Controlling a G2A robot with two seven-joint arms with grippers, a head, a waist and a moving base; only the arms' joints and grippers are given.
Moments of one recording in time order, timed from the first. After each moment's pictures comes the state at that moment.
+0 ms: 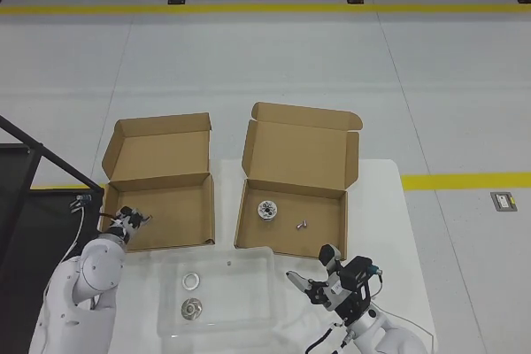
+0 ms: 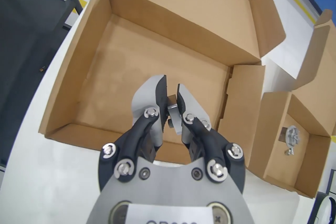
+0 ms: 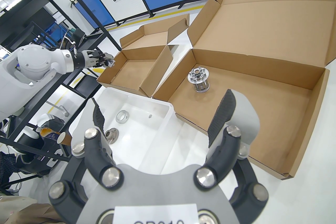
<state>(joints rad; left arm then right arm) 1.07 -1.22 -1.65 -1.47 0.88 0.24 -0.56 -1.52 -1.44 1.37 -1.84 -1.15 -0.46 0.07</state>
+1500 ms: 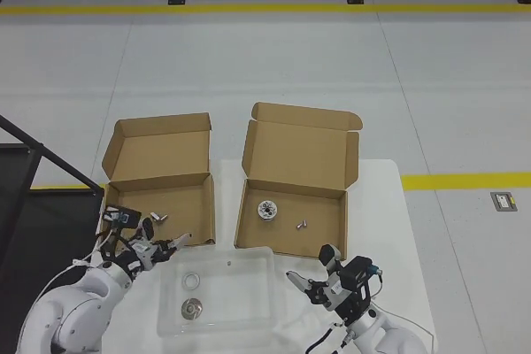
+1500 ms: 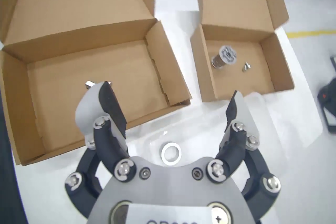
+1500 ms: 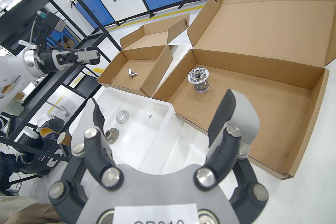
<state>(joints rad) 1.39 -1.17 -1.71 -1.94 0.92 -0.36 -0.69 -1.52 -1.44 1.37 -1.84 -1.15 -0.46 0.07</state>
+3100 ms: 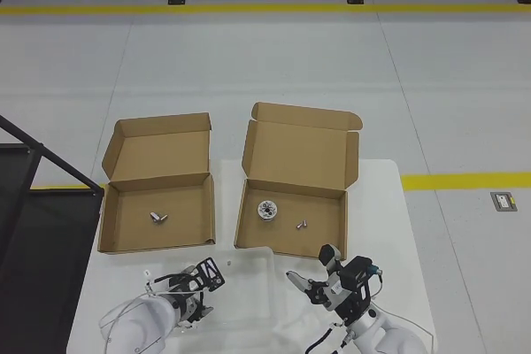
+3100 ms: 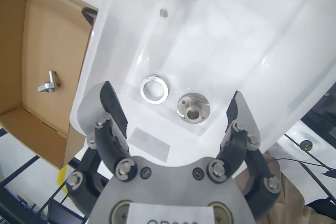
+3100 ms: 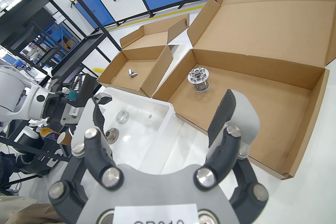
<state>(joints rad) 1.40 -1.14 -1.37 -1.95 1.55 -0.62 -0.94 -1.52 -1.44 1.37 -1.84 -1.15 -0.46 0.07</state>
